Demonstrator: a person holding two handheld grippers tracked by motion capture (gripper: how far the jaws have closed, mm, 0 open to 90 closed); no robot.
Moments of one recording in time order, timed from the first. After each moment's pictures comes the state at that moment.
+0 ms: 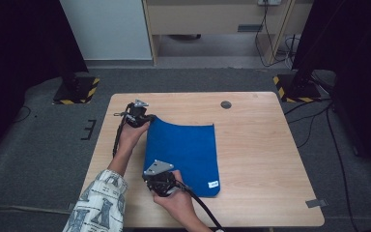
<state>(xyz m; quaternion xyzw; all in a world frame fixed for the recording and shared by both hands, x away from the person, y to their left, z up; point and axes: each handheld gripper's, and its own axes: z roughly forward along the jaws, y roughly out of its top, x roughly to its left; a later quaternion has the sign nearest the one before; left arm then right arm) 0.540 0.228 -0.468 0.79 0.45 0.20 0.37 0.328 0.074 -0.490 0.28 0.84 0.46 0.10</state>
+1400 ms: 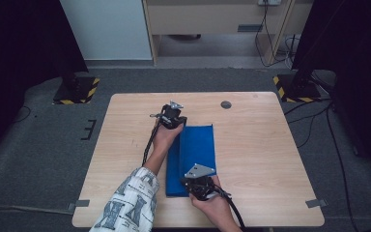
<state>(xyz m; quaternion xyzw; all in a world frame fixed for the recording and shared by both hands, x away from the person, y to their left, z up) 0.544 0.104 -0.482 0.80 0.42 0.17 0.38 0.322 -0.040 -0.508 0.33 0.84 0.42 0.12</state>
